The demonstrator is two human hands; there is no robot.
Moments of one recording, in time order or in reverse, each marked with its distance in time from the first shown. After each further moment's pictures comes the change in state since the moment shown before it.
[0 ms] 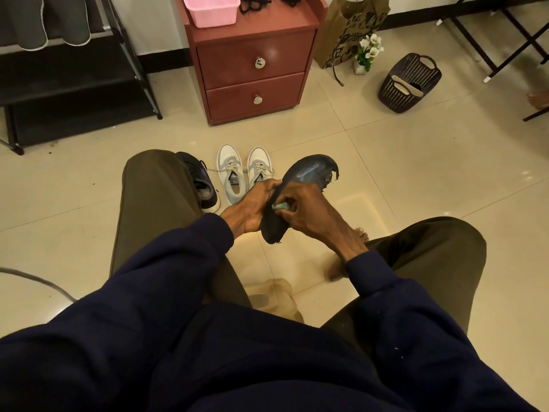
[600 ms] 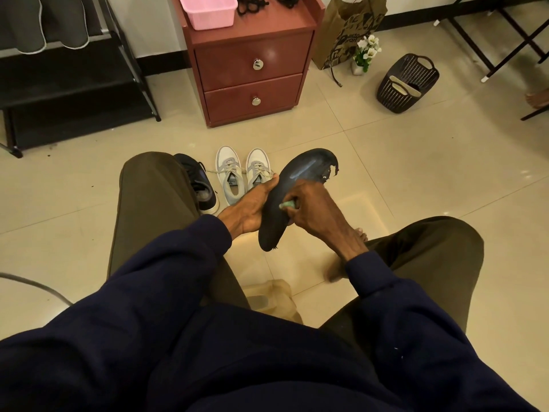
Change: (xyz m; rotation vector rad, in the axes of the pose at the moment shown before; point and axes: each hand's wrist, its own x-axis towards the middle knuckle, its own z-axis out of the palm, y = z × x) left_hand 0.007 -0.003 -0.006 -0.028 0.061 0.028; right_hand 0.000 0.007 -0.005 -0.112 0.067 0.047
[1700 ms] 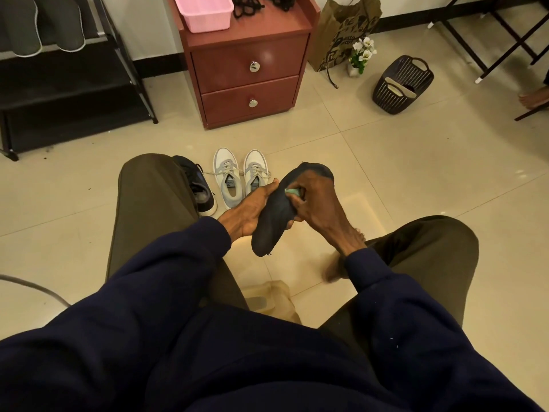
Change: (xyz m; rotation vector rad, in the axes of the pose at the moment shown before) left_hand -0.015 -0.001 0.014 0.063 -0.038 -0.043; right_hand 0.005 0.017 0.005 0.072 0.199 0.067
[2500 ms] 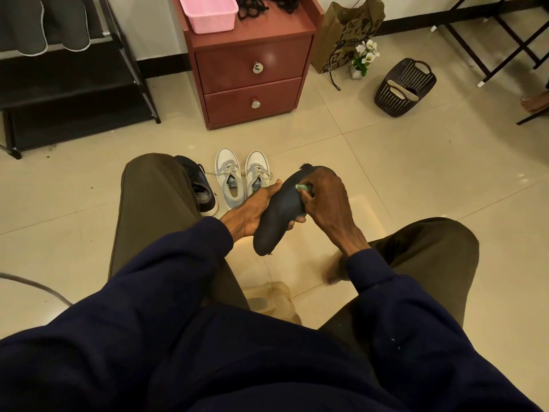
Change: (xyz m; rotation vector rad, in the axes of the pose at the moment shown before) left_hand -0.003 0.001 -0.002 0.020 0.018 0.003; right_hand 0.000 0.004 -0.006 -0.118 0.126 0.054
